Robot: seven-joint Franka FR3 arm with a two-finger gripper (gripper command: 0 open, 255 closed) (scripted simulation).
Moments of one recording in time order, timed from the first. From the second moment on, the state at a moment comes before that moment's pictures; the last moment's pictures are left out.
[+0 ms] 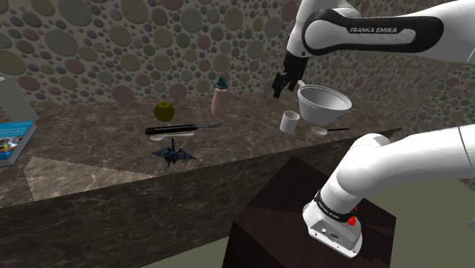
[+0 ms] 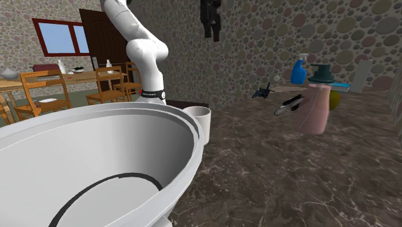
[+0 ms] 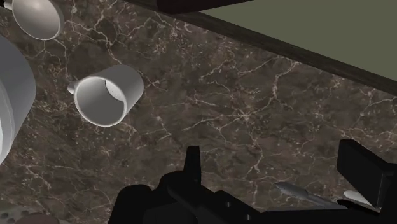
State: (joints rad) arm -0.05 -0.74 -0.13 -2.50 -0.18 1.88 0.00
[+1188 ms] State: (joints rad) arm -0.13 -0.31 -0.51 -2.56 -0.24 2.35 -0.35
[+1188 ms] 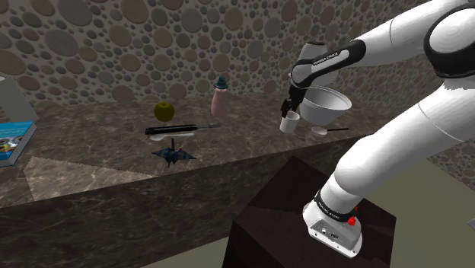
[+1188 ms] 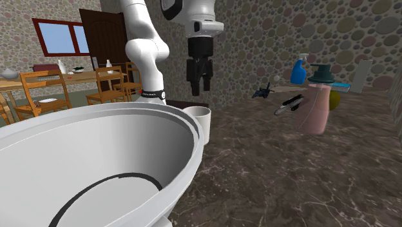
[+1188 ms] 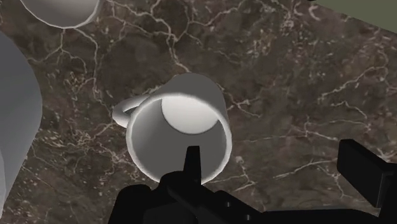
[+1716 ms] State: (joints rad) arm -0.10 -0.13 -0.58 -2.55 -0.15 2.50 -0.47
